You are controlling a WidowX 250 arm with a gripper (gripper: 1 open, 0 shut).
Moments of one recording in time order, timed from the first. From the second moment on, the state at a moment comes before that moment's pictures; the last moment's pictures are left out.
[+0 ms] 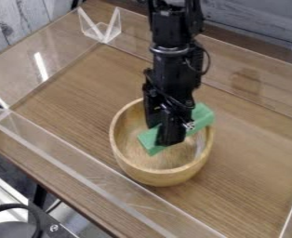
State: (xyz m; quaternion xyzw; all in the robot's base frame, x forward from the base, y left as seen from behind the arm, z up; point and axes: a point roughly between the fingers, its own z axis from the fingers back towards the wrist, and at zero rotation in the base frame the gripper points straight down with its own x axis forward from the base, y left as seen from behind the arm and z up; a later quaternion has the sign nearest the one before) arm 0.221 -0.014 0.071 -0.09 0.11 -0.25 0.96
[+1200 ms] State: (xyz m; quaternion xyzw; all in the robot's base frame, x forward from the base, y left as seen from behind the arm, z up) arm 0.229 -0.002 0.061 -0.11 0.09 -0.16 0.98
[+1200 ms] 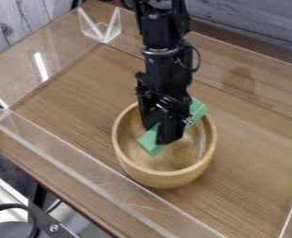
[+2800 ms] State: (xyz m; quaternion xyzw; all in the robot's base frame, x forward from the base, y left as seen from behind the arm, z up) arm 0.225 -0.004 0.085 -0.05 0.13 -0.12 0.98
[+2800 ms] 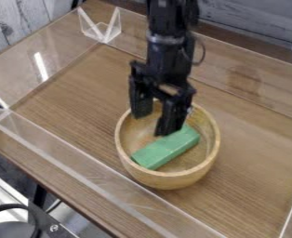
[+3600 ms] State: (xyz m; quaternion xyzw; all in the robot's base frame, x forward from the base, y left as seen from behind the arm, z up) arm 0.238 0.002 0.150 -0.03 0.06 -0.06 1.00
